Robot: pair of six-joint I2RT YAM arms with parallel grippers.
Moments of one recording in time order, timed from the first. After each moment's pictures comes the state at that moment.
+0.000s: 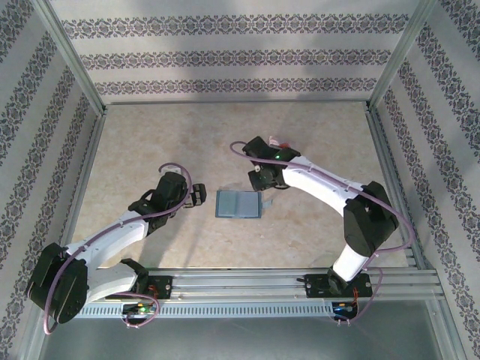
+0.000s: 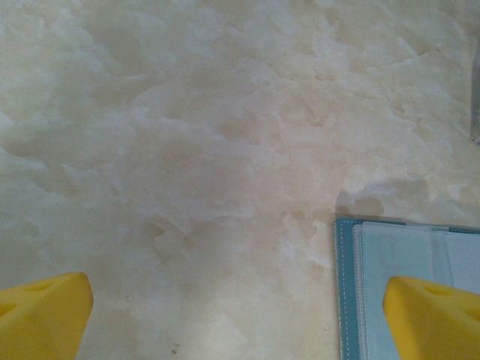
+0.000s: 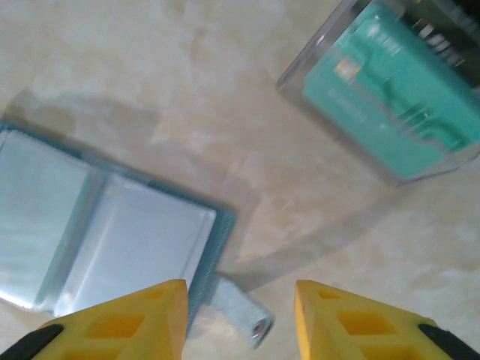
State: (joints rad) left arm -0.49 1.13 0.57 -0.21 -0.20 -0.56; right arm 0.70 1.69 1.29 -0.82 0.18 0.35
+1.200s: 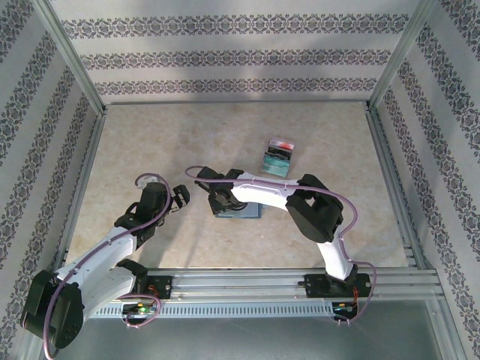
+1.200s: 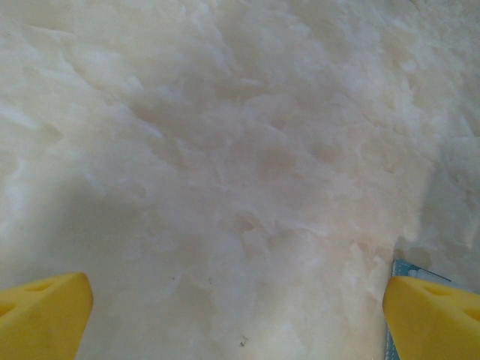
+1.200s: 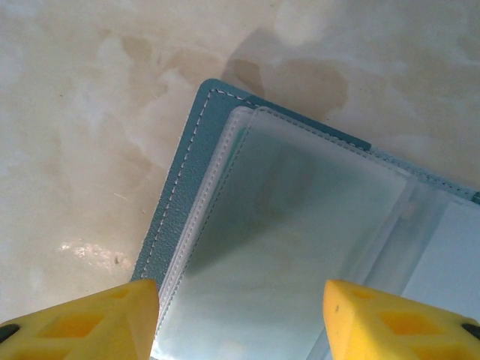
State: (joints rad) left arm -0.36 0.94 0.40 -0.19 -0.22 -0.74; right arm 0.96 2.07 1.50 -0.76 0.18 0.62
